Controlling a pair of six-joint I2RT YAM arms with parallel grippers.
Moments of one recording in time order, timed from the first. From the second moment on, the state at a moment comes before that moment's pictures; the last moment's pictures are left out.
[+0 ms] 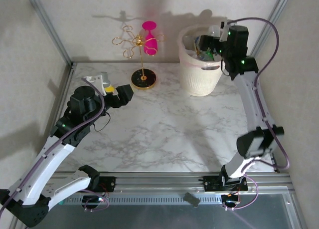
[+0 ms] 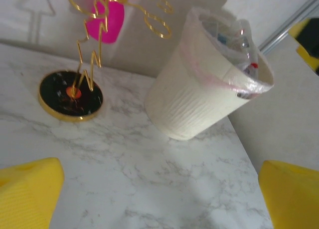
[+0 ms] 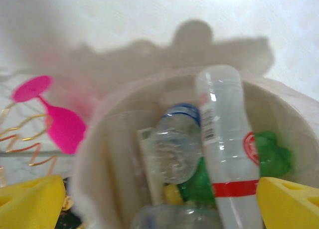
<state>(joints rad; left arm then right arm) -0.48 0.89 1.09 -0.43 -0.04 -0.56 0.22 1.59 1.81 -0.50 -0.01 0.16</state>
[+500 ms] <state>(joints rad) -0.48 0.53 0.57 -0.01 -0.30 -0.22 0.39 0.84 0.75 0.06 0.01 0.02</state>
